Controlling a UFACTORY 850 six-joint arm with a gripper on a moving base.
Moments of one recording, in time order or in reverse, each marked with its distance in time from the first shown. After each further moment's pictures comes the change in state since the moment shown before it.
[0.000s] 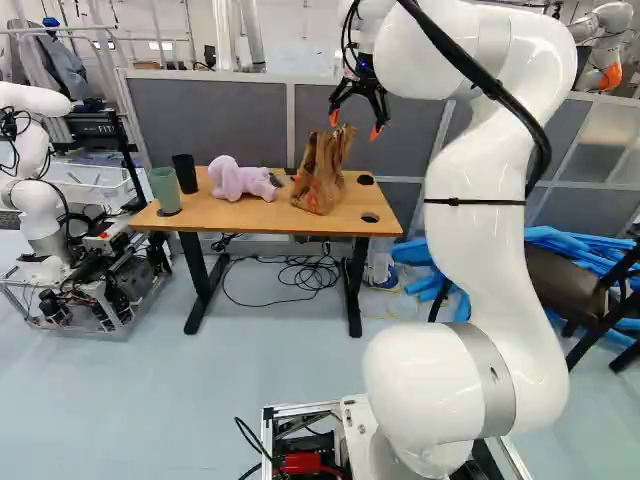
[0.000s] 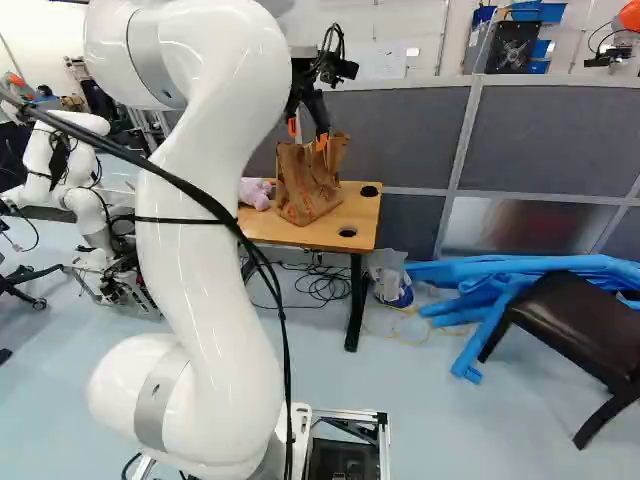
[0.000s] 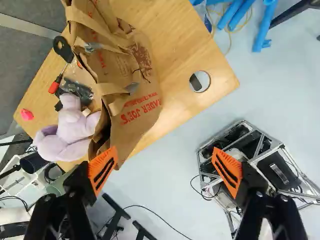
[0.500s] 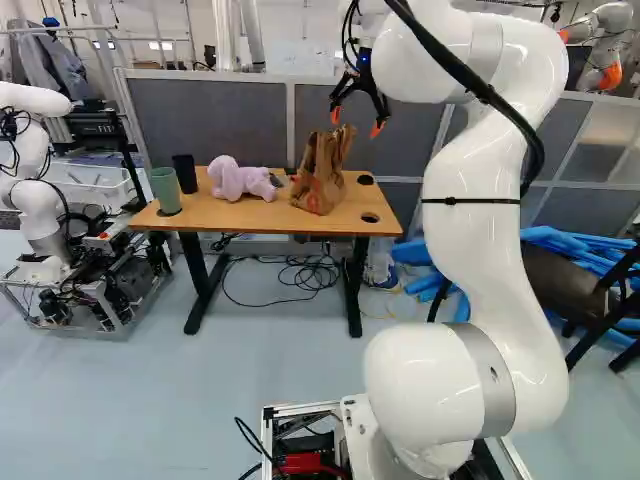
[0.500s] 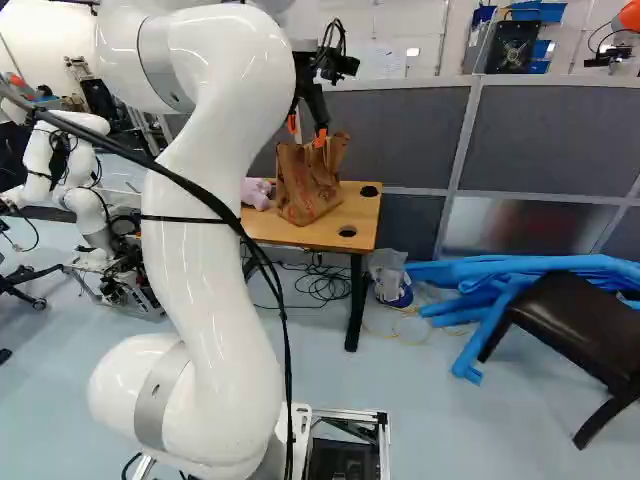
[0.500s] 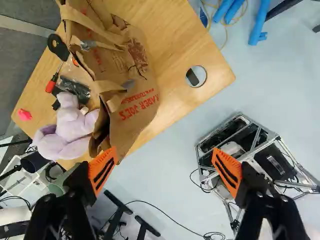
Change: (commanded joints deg) arm -0.2 -1.9 -4.6 0.2 -5.4 1.7
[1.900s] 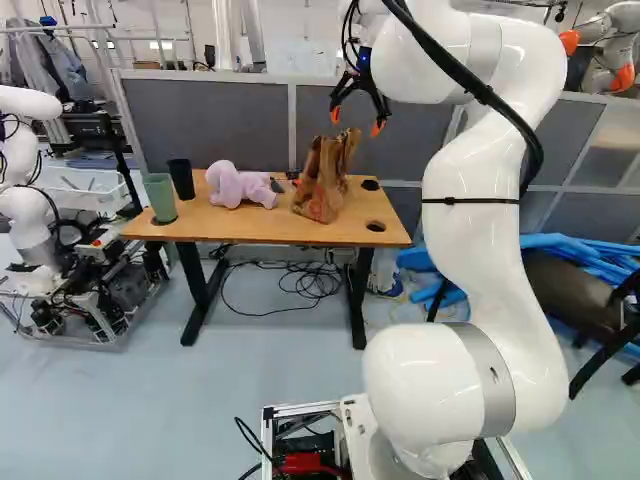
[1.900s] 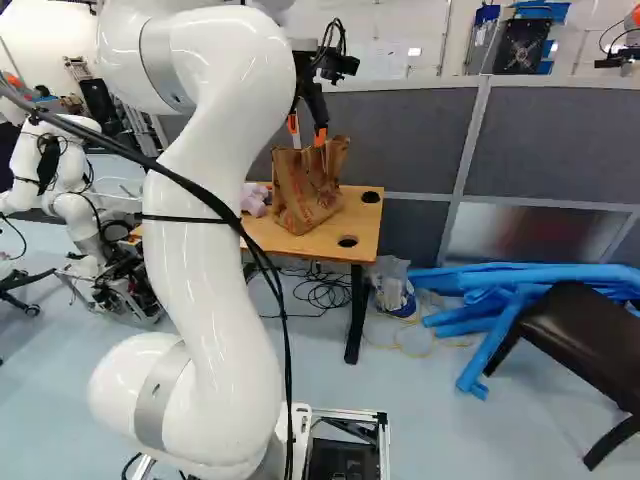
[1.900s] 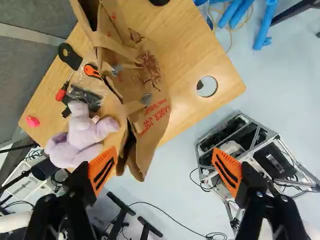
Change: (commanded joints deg) arm 0.0 -0.5 -1.2 0.1 -1.4 0.4
